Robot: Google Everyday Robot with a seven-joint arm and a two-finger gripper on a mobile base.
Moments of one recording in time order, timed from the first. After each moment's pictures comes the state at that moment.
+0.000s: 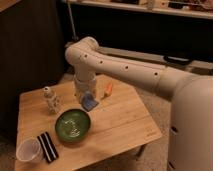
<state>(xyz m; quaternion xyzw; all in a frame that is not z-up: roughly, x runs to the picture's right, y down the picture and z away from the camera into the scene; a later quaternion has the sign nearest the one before) -0.109 0.039 0.690 -0.14 -0.33 -0.78 0.51</state>
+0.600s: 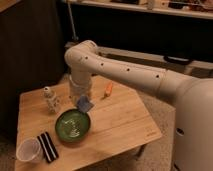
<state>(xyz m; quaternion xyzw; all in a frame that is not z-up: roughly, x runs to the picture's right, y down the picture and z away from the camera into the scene) -0.137 0.058 0.681 -0.10 -0.37 -0.78 0.49</state>
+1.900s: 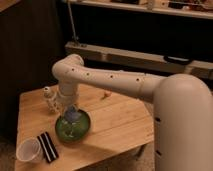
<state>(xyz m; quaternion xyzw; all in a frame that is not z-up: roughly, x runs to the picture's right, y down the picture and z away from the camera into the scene) -0.197 0.109 0.711 -0.10 -0.41 -0.78 0.47</state>
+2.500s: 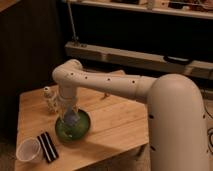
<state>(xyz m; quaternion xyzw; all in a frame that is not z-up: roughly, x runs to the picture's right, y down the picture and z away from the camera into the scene) -0.200 0.124 0.730 -0.11 -0.41 -0.77 0.47</state>
